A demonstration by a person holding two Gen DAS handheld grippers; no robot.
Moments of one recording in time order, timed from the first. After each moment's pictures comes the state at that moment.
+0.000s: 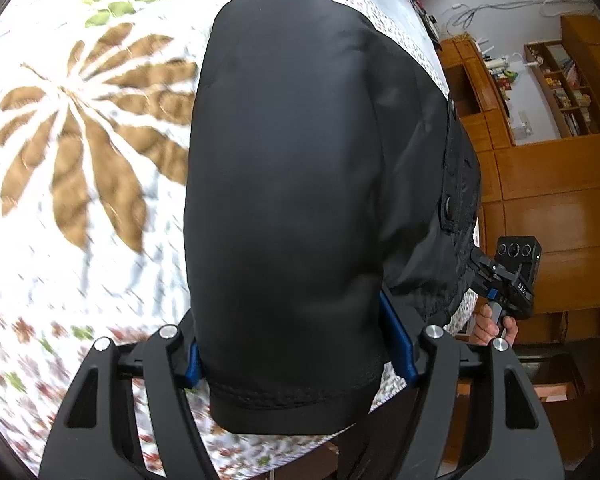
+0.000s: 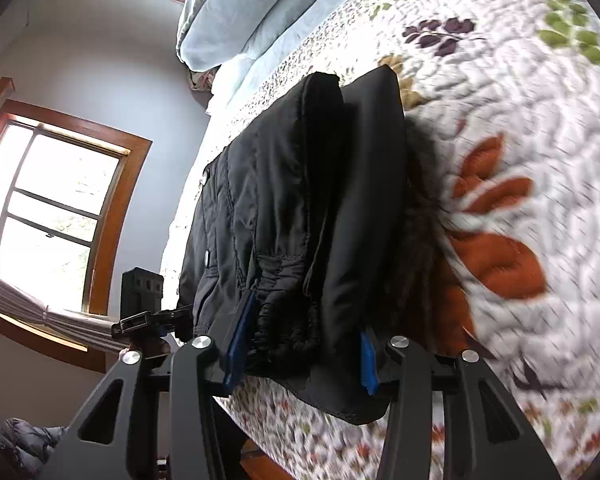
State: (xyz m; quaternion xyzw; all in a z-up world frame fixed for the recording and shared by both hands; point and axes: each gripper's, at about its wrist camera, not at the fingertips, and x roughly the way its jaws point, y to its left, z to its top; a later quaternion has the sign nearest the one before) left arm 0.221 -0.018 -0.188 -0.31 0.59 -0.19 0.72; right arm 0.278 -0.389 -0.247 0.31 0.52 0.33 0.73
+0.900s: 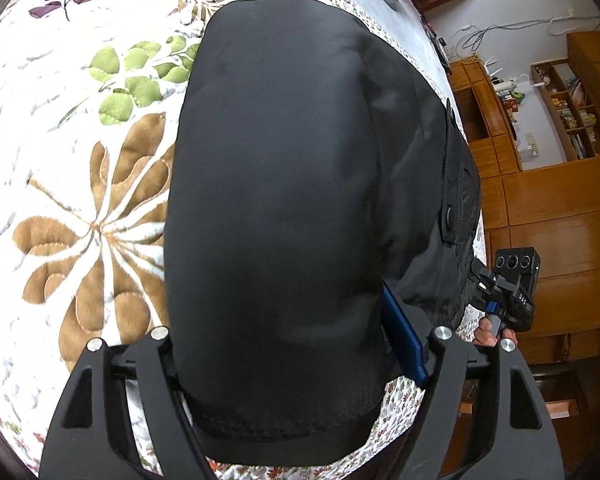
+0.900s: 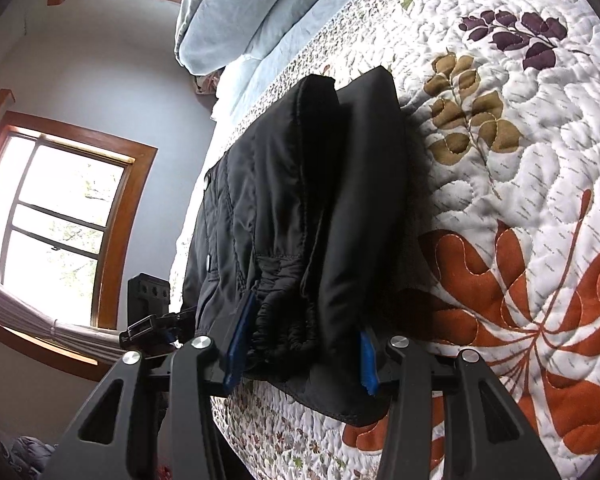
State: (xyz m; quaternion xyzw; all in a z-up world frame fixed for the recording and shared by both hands) left arm 0.190 0.032 -0.184 -0.32 0.58 -0.17 0.74; right arm 0.309 -0.372 -0.270 0.33 0.51 0.34 0.72
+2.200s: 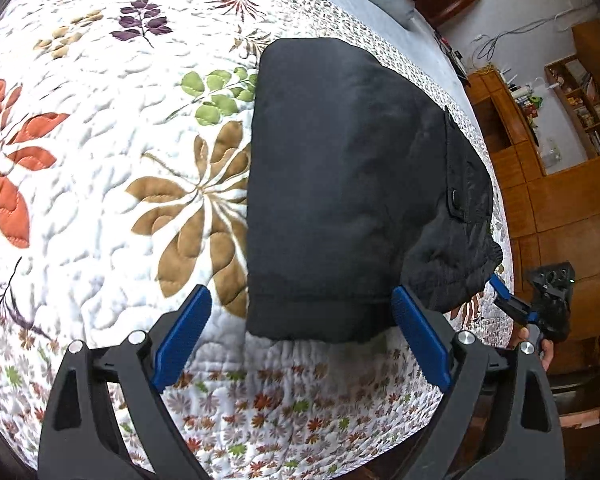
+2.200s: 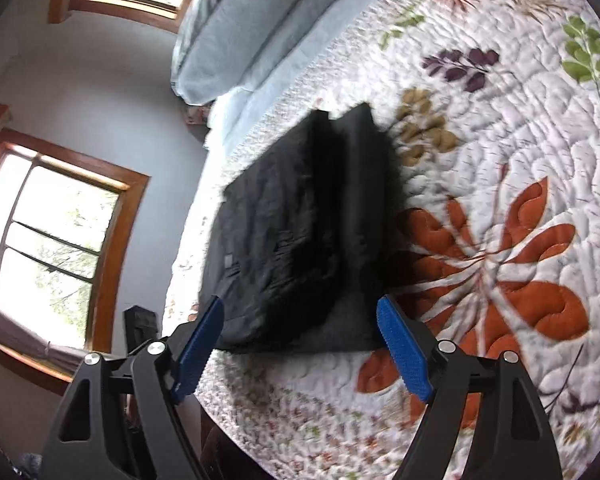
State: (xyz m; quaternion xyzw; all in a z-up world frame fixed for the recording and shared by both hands) left arm 0.114 0.106 -0.149 -0.28 0.56 -0.11 0.77; right arm 0.251 -0.392 -0.222 0.35 0.48 0.30 0.75
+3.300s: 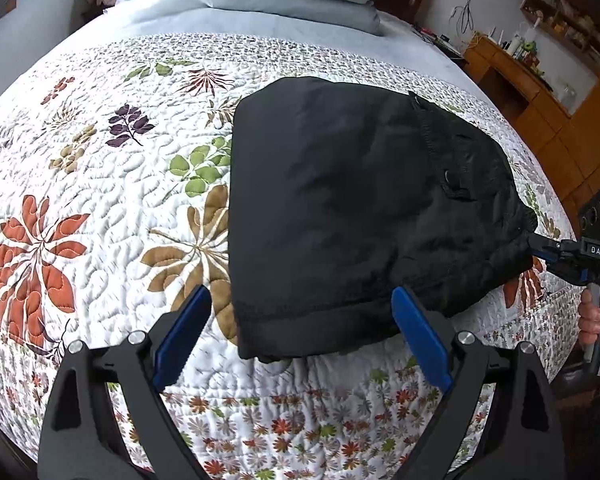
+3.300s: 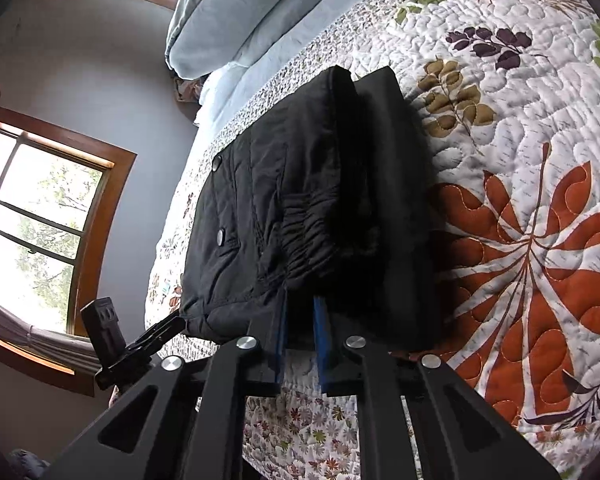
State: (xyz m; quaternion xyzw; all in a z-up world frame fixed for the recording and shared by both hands) left arm 0.104 0.052 -0.109 -0.10 0.49 -0.06 0.86; right arm 0.261 -0.348 -0.236 0.32 0.51 0.28 0.75
